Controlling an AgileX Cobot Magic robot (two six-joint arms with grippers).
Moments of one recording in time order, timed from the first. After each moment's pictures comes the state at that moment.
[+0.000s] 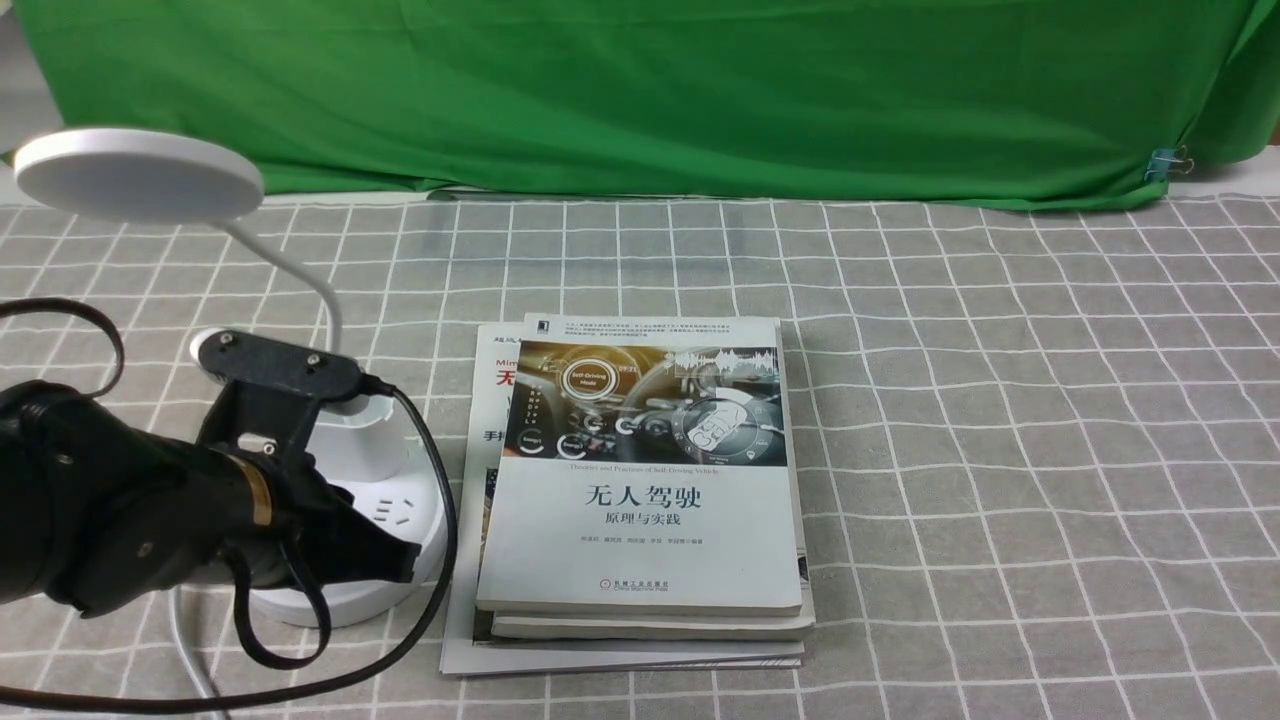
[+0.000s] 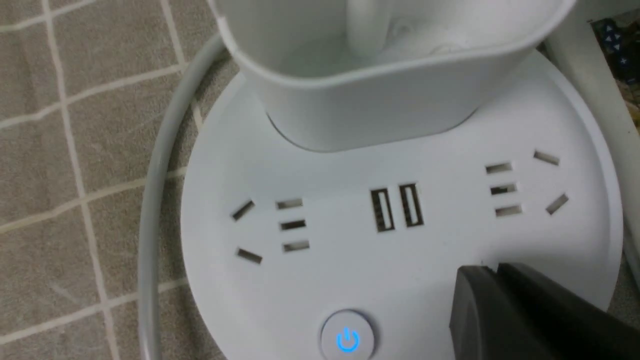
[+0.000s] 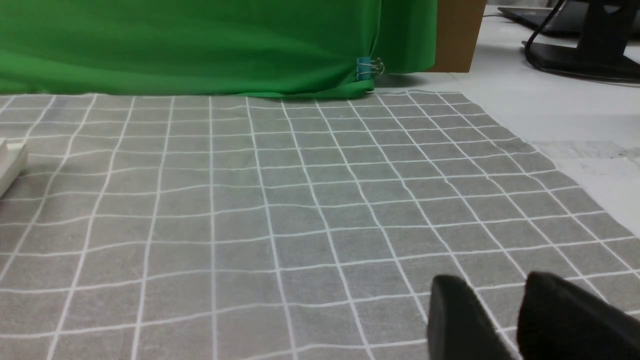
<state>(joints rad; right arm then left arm) -0.12 0.00 0.01 -0.16 0.23 0.09 -0.31 1.47 -0.64 0.27 0.26 -0.24</state>
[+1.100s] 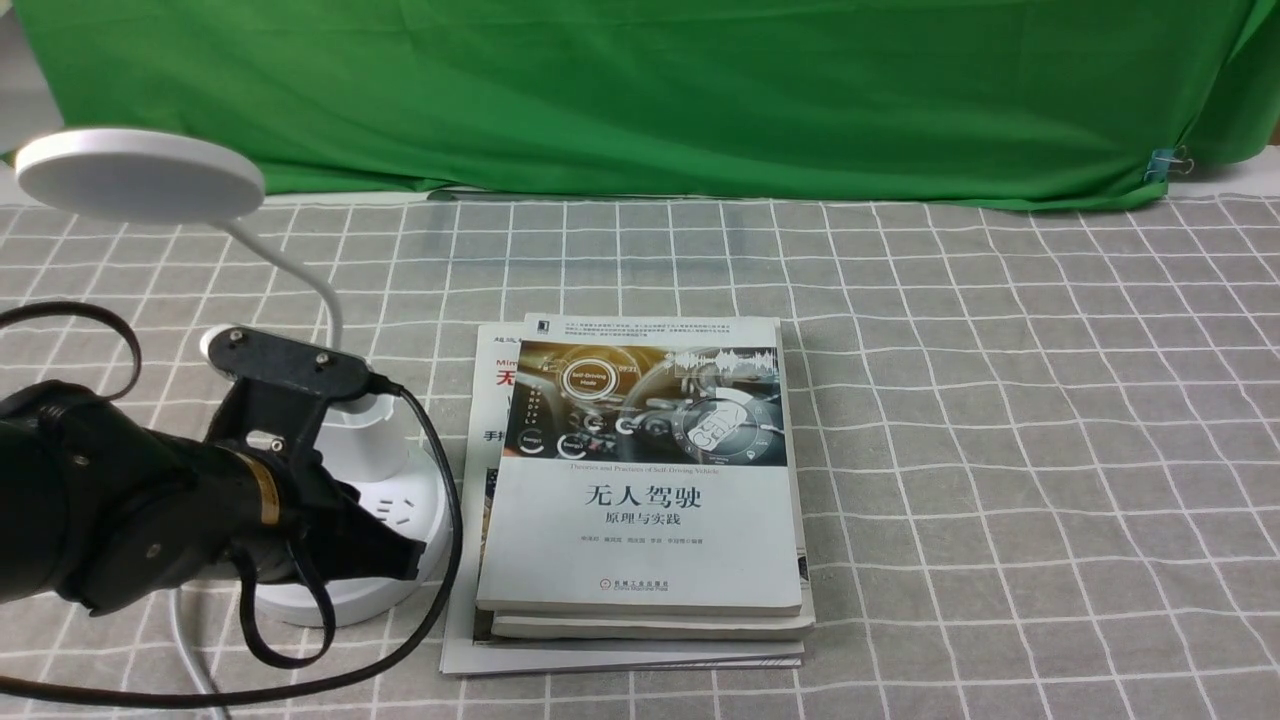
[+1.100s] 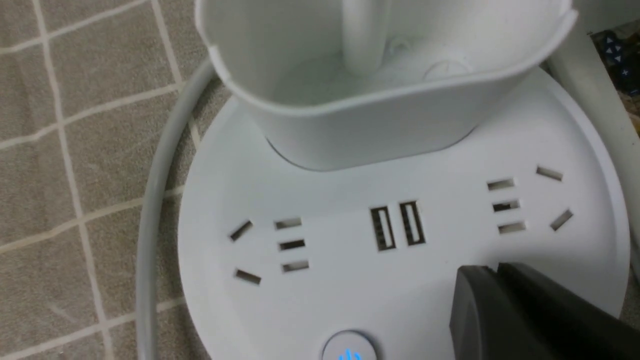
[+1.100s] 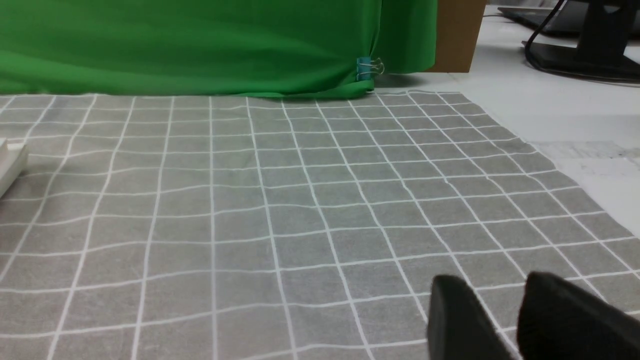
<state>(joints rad) -0.12 0.00 0.01 -0.16 0.23 0.09 -0.31 1.49 -0.64 0.30 0.24 -0.26</state>
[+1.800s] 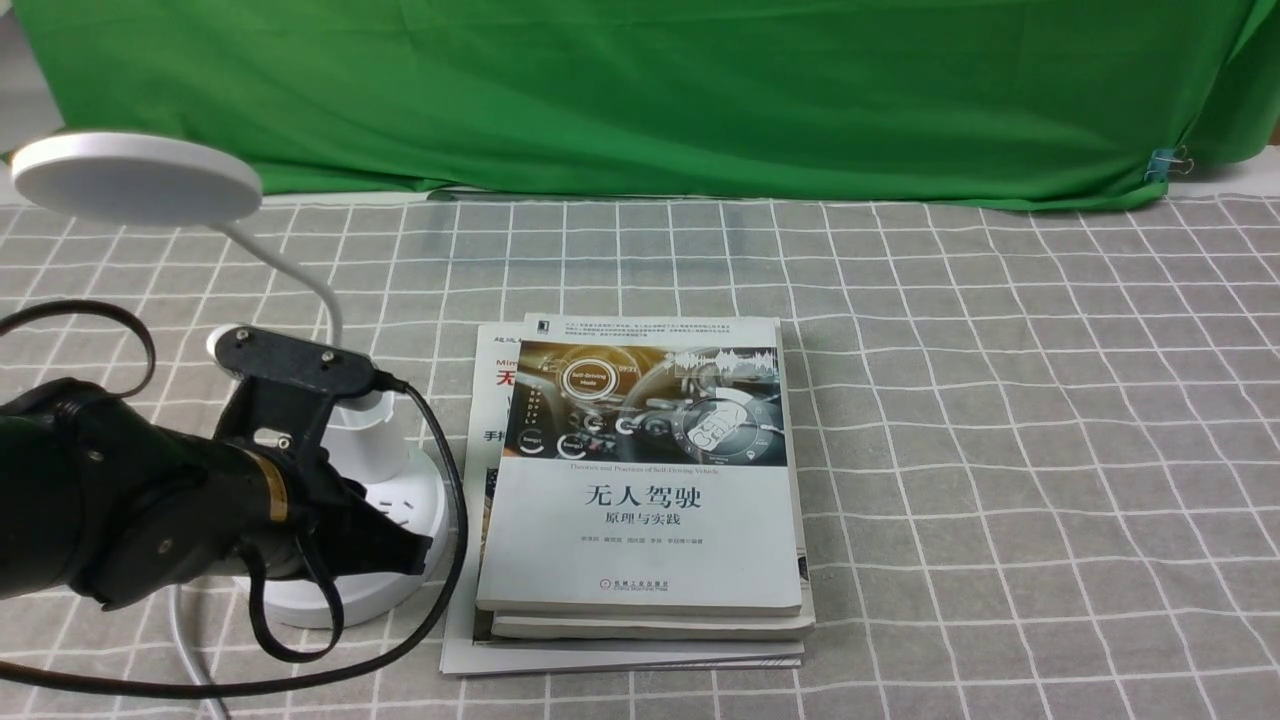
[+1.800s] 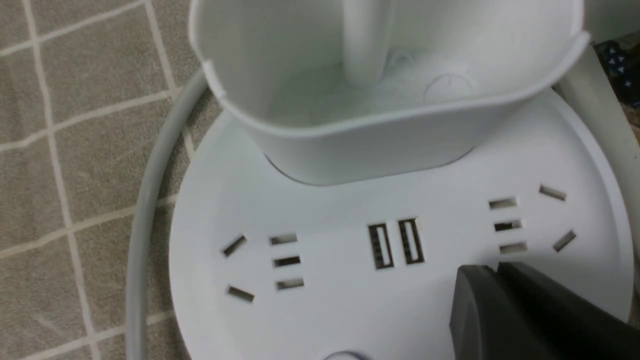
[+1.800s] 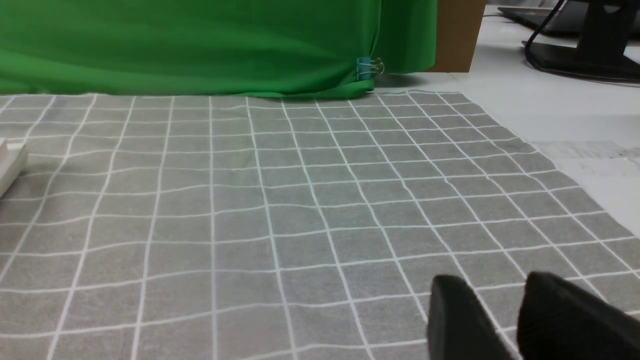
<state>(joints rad) -0.12 0.00 0.01 -0.16 0.23 0.09 -0.31 1.52 -0.65 0.30 0.23 -0.27</state>
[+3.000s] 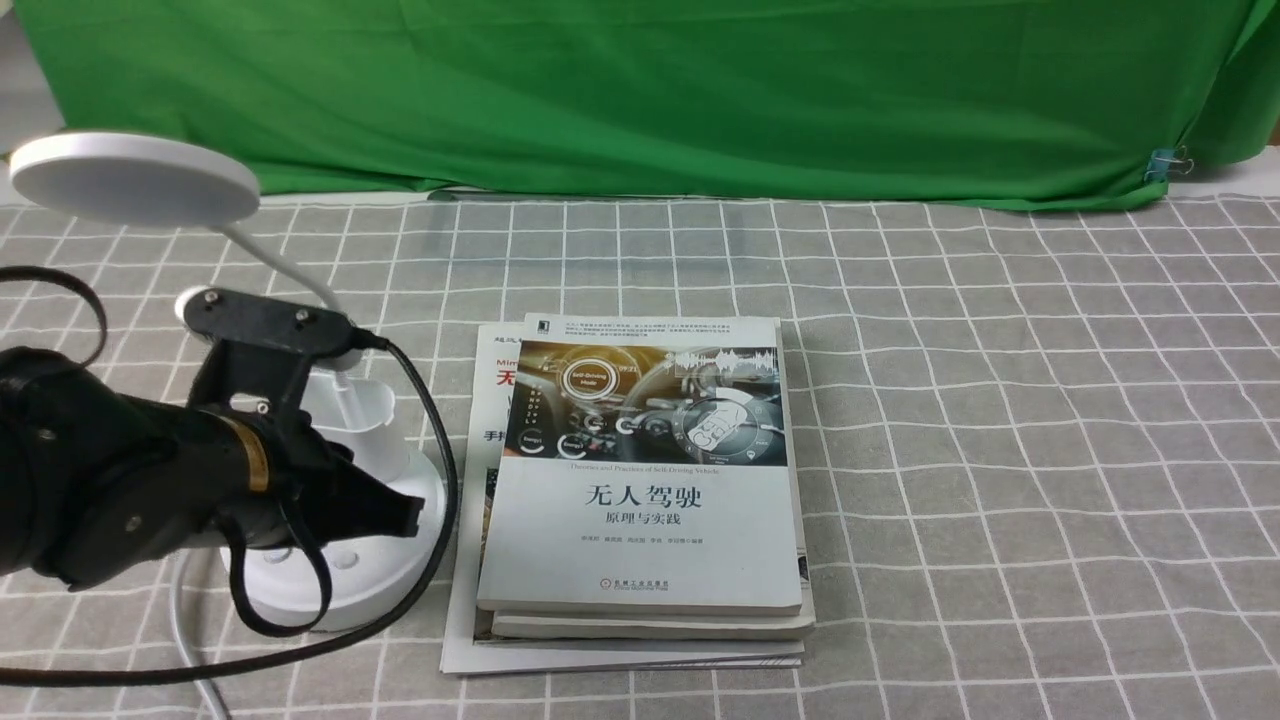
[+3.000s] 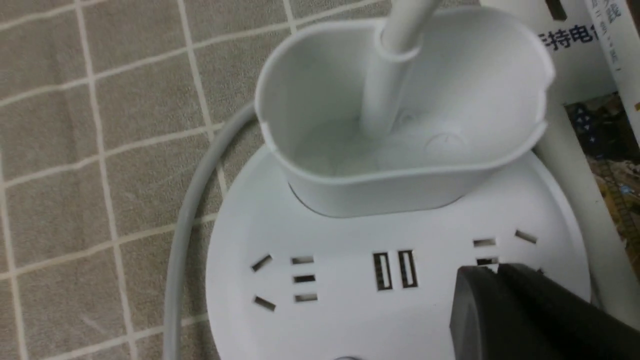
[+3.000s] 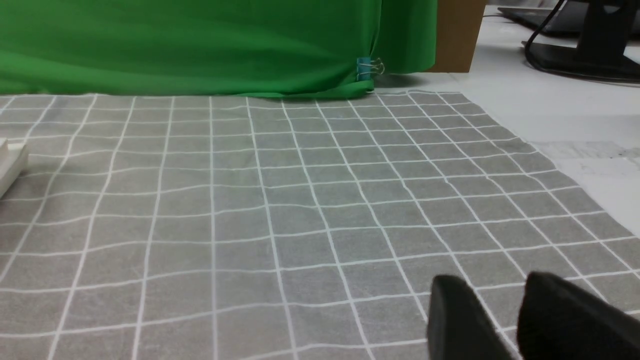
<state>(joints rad) -0.12 0.00 0.01 -0.16 0.23 0.09 -0.31 1.43 -0.68 0.30 0.28 -0.30</state>
